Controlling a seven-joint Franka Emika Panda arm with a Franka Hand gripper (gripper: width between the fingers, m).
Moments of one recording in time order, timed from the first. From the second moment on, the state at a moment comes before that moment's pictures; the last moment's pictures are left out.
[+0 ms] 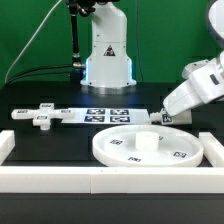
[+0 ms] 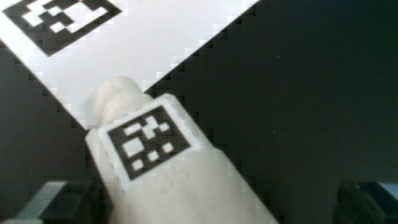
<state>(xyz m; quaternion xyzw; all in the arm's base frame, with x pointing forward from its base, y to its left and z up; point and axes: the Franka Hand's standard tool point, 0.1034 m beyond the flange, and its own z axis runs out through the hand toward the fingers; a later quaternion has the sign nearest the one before) 0.380 0.145 0.019 0.86 0.32 -0.39 0.11</state>
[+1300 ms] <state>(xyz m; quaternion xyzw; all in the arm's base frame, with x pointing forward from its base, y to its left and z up) 0.381 0.144 0.006 0.84 0.36 -0.39 0.08</state>
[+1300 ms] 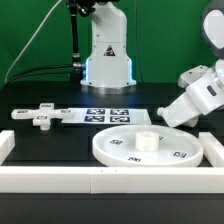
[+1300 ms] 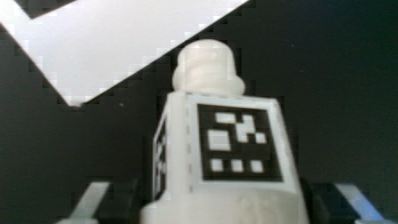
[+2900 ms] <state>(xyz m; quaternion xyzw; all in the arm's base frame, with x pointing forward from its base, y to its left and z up) 0.416 0.068 0.097 0.87 0.32 -0.38 0.06</state>
